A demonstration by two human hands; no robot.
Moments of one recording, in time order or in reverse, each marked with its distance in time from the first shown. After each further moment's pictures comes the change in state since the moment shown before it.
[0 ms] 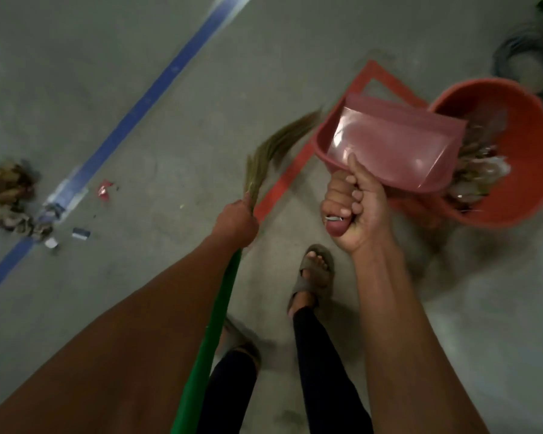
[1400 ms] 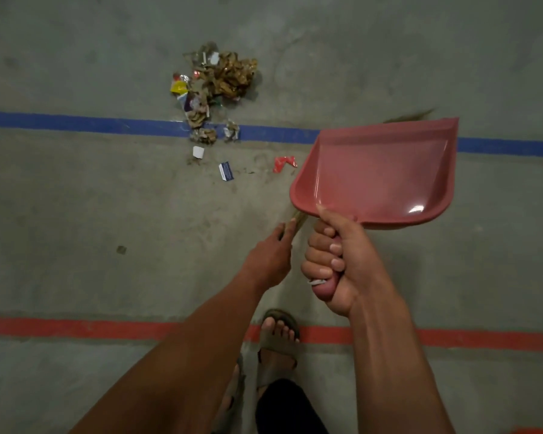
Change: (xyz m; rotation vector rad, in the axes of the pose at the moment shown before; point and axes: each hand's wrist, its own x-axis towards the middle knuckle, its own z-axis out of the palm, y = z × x) left_hand 0.082 -0.366 0.083 -0.490 0.447 -0.244; right_hand 0.202 0.389 0.147 -0.916 -0.048 0.637
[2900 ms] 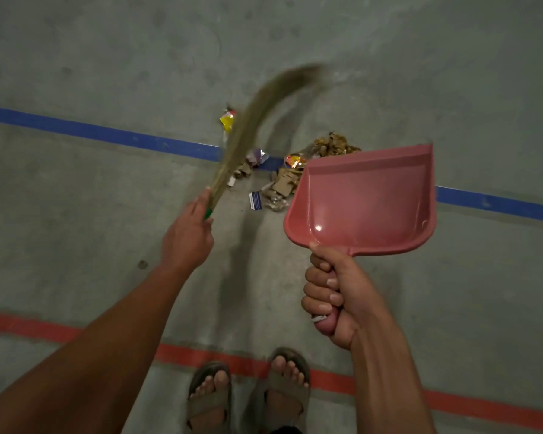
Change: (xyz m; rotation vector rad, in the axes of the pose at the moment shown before) left_hand -0.029 -0.147 -0.163 0.020 0.535 -0.405; right_hand 0.042 0.004 0.055 -0.202 -0.001 0.144
